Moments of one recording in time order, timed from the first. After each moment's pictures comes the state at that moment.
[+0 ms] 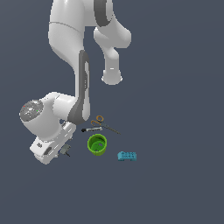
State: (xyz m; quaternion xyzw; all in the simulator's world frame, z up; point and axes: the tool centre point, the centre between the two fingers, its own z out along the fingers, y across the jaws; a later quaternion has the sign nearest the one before) arm 0.087 -0.238 0.062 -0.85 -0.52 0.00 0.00
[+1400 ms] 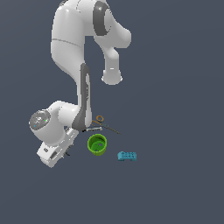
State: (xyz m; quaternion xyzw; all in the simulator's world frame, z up) arm 0.087 -0.238 0.013 -0.85 -0.52 0.00 0.00
